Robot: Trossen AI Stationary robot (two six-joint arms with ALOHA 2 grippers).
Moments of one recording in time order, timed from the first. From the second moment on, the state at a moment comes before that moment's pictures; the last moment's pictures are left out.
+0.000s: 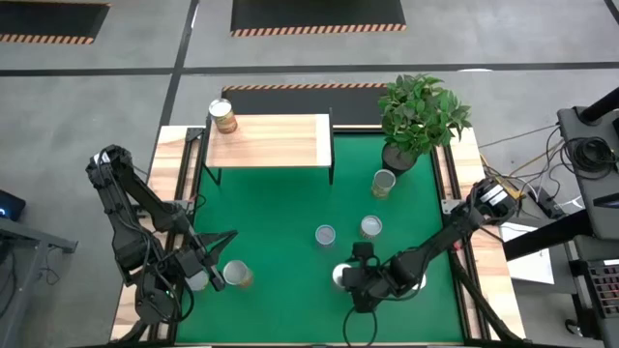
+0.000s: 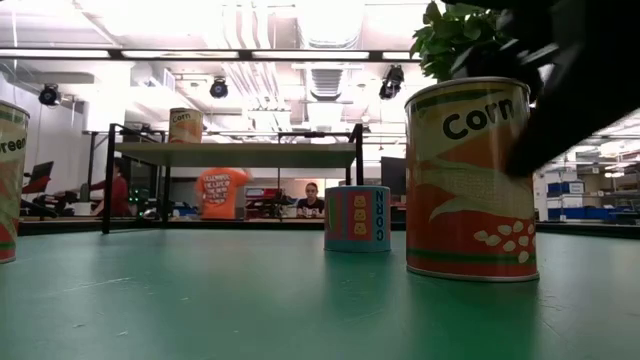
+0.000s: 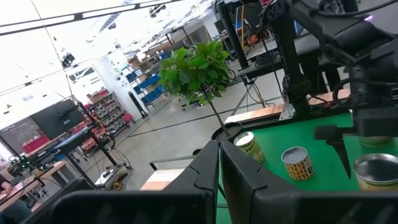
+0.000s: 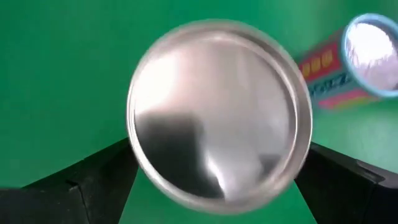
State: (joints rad) left arm -1.02 1.26 1.15 -0.62 -1.57 -0.30; right arm 0.60 1.79 1.18 -0.50 0.39 0.47
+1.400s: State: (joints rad) left arm -0.99 1.17 1.14 -0.99 -1.57 -0.56; right arm 0.07 1.74 1.72 -0.51 0.15 0.05
